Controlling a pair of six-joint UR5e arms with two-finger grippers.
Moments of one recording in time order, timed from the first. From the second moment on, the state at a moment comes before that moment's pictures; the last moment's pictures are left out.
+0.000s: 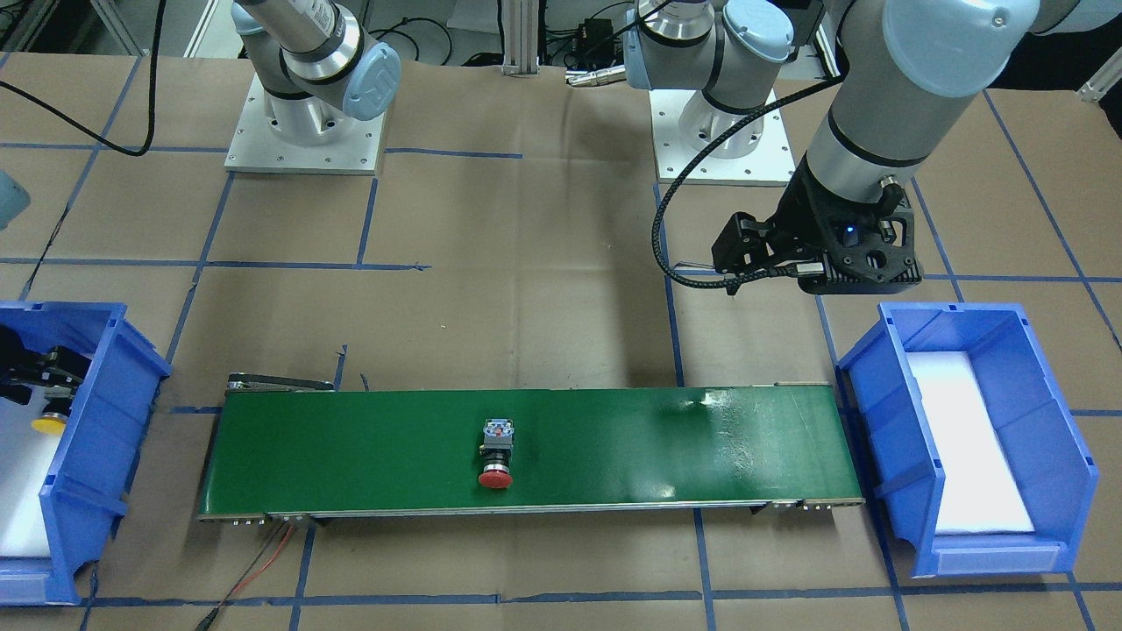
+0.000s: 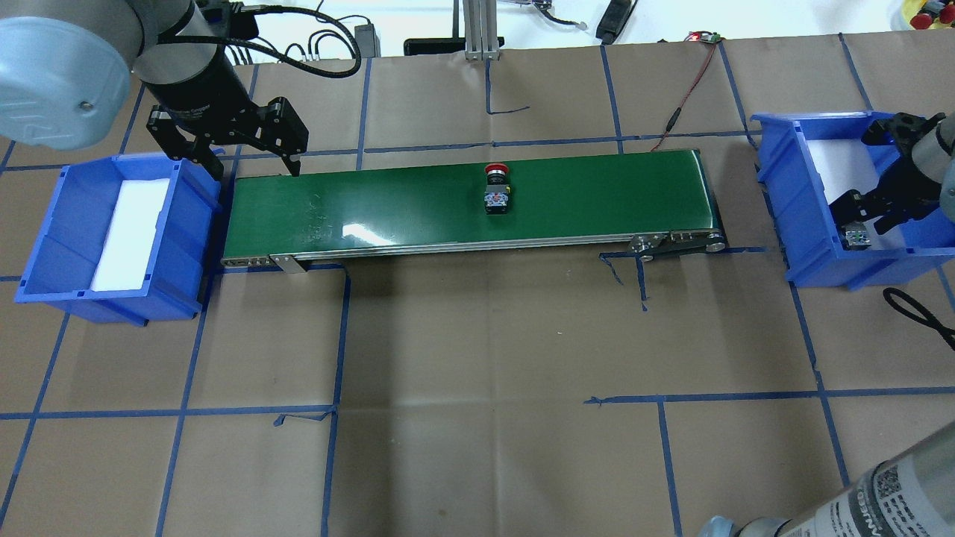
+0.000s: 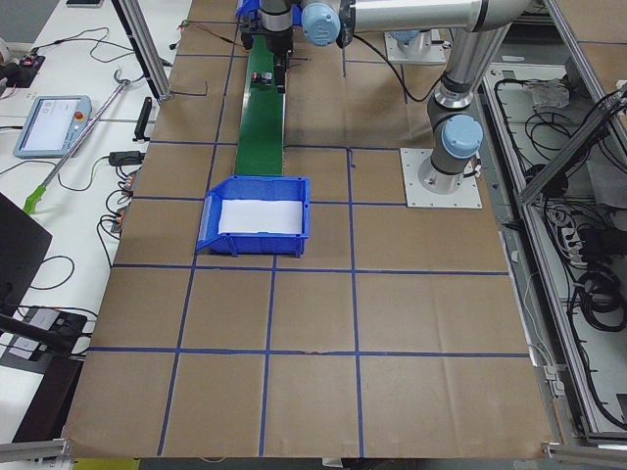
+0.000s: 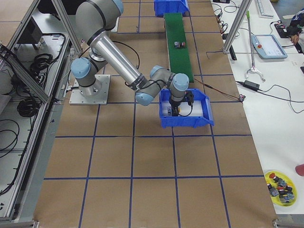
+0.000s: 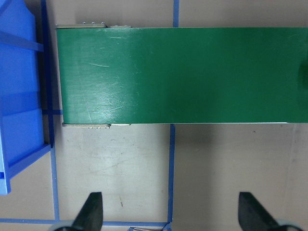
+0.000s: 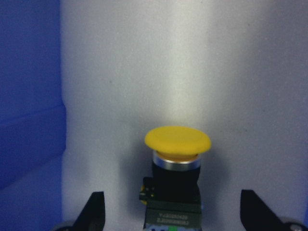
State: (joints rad) left arm -1.54 -1.68 -1.54 -1.51 1.58 0.02; right arm 0.98 -1.16 1.79 -2.16 -1.51 -0.66
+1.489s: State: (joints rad) left arm -1.54 -1.68 -1.52 -1.51 1.58 0.02; right arm 1.33 -1.45 1.71 -2.05 -1.51 -0.21
